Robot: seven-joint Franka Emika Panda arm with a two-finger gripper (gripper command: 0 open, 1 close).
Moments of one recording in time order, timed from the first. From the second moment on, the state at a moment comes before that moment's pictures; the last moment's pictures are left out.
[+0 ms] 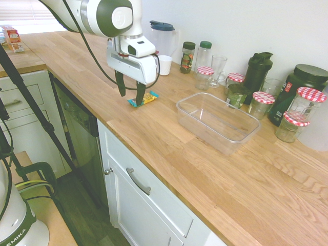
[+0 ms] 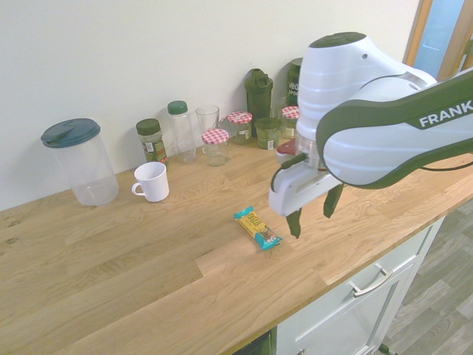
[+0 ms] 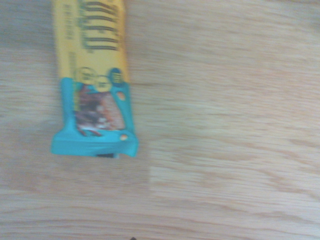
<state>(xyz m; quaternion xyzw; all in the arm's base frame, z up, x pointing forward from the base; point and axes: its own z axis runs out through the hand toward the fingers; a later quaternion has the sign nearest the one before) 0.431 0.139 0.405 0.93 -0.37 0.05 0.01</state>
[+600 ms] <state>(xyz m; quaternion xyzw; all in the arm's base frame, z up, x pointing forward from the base) 0.500 0.206 0.372 0.90 -0.42 0.05 0.03</state>
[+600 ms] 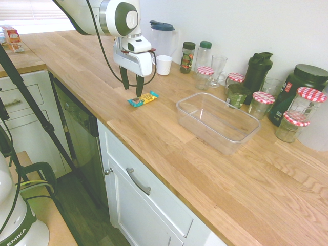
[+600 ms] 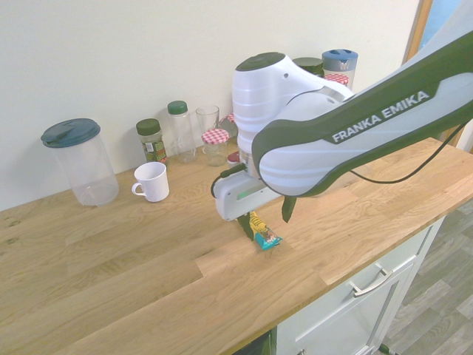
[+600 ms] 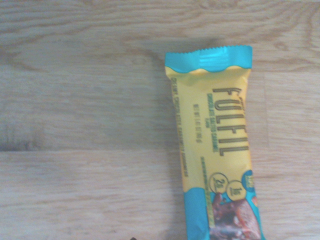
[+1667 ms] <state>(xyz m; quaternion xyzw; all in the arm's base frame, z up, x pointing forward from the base) 0.546 0.190 0.343 0.90 -0.44 0.04 0.03</state>
